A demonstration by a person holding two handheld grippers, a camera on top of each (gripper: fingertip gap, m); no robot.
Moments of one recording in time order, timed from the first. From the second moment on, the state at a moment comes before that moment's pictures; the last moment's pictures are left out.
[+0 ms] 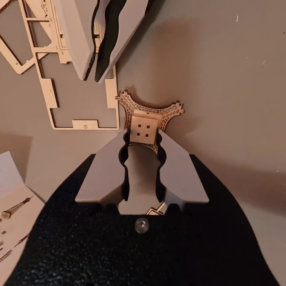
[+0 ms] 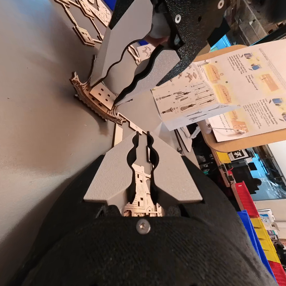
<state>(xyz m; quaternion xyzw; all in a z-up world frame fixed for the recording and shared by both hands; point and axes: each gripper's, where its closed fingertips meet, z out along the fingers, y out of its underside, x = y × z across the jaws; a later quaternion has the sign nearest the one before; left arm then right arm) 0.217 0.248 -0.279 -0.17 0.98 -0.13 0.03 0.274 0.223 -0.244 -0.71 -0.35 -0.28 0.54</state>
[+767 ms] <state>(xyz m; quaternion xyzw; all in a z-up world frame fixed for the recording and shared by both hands) 0.221 0.248 -0.276 -0.15 0.99 -0.07 0.05 0.269 0.220 -0.251 -0.70 -0.38 -0.29 0.53</state>
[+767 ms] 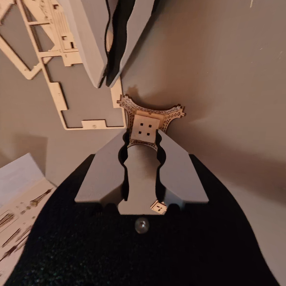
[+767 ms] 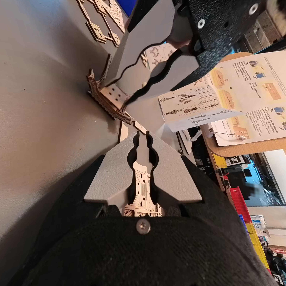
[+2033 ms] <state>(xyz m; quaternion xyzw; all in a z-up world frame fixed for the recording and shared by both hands) 0.214 0.243 -0.277 -0.10 0.99 -0.06 0.01 0.269 0.220 -0.255 -0.70 -0.39 -0.29 0.52</state>
